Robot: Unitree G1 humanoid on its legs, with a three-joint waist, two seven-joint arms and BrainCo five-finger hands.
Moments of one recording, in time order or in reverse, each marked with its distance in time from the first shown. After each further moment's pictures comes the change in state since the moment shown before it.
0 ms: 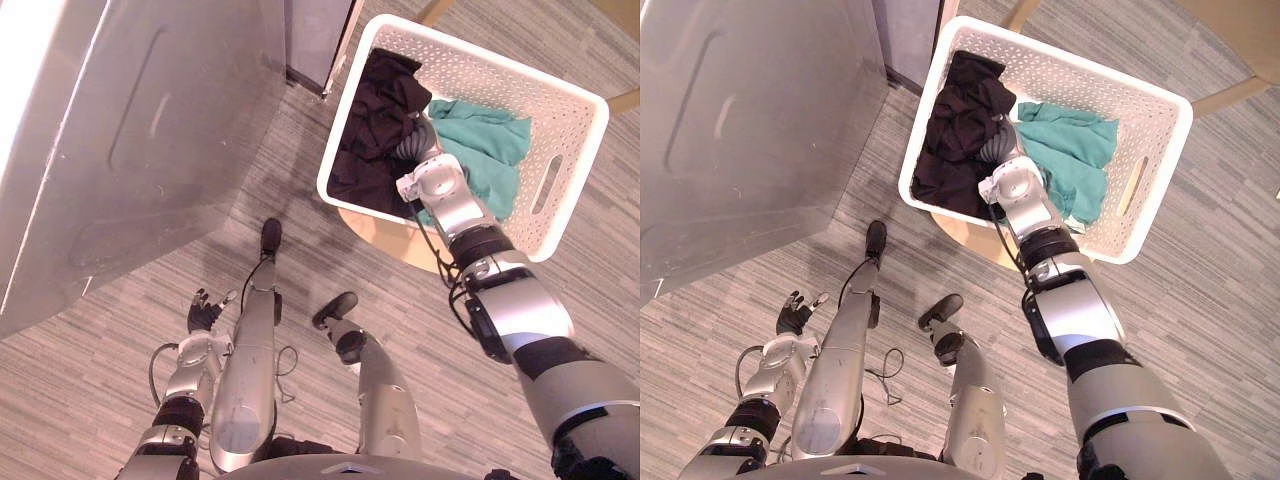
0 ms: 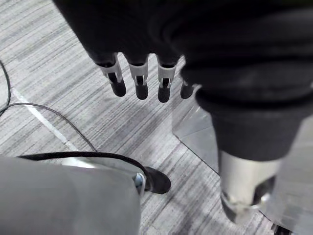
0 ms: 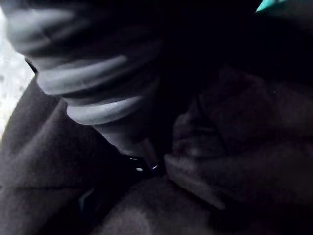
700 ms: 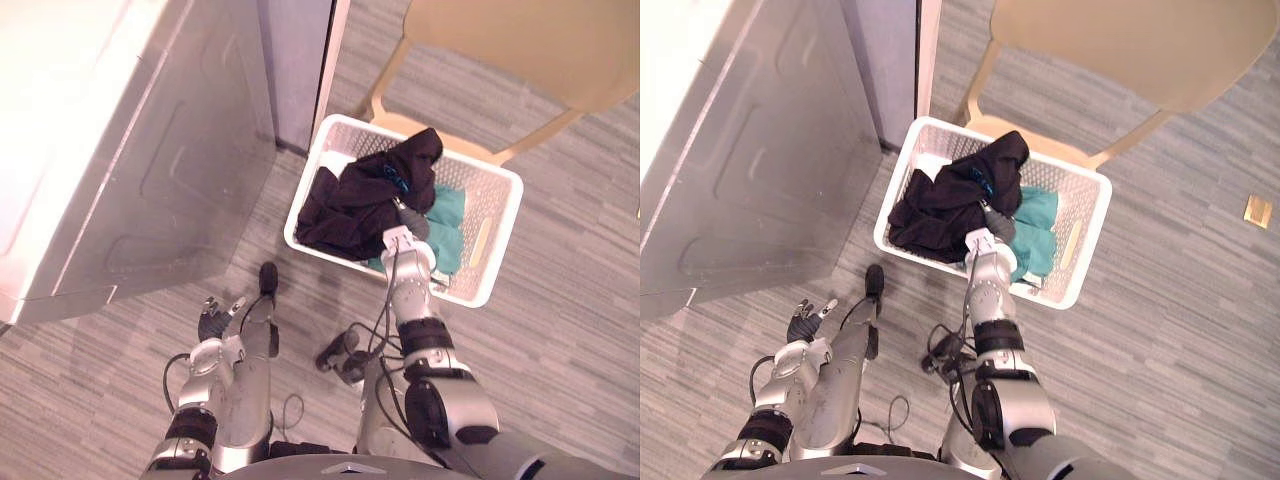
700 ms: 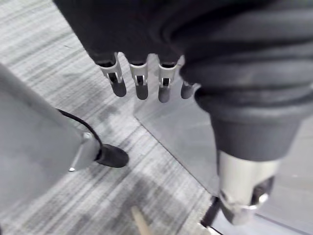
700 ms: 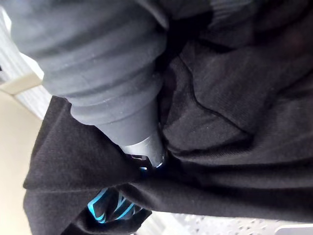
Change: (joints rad) left arm 0.093 -0.063 0.012 -0.129 0.013 -0.002 0.031; right arm 0.493 0.367 -0.373 -0.452 0.777 -0.199 -0.106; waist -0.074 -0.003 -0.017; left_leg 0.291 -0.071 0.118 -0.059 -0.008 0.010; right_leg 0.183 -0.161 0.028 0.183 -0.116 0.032
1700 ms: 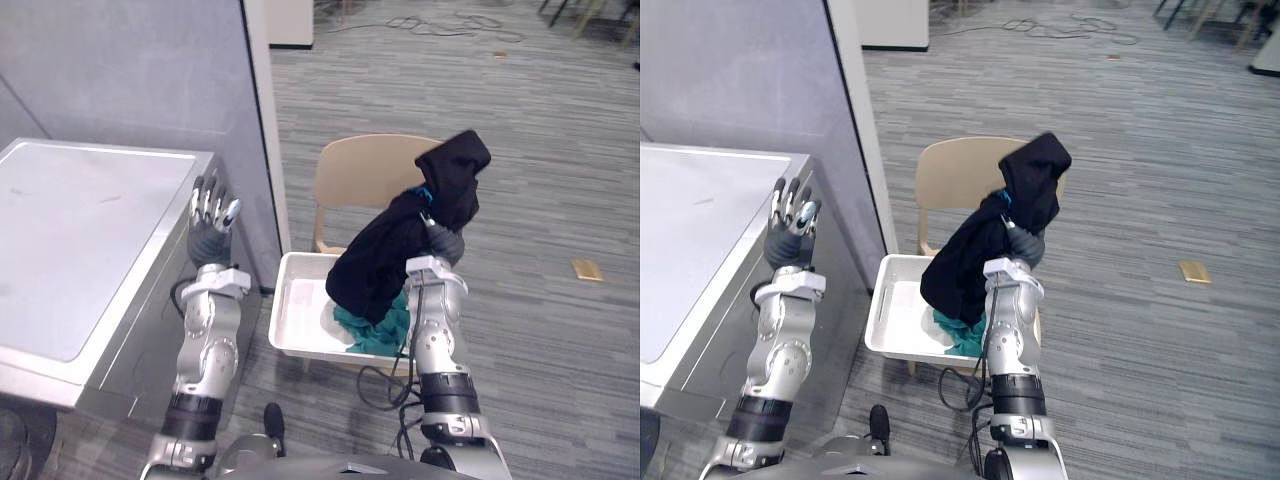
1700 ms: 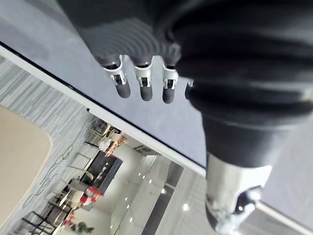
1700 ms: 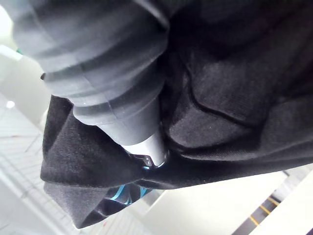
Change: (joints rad) left arm -0.127 0.011 -0.144 -0.603 -0.247 -0.162 -0.069; right arm 0.223 -0.030 0.108 -0.410 -0.079 0.016 0.078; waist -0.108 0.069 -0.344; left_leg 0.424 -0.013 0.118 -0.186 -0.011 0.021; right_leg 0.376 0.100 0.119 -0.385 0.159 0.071
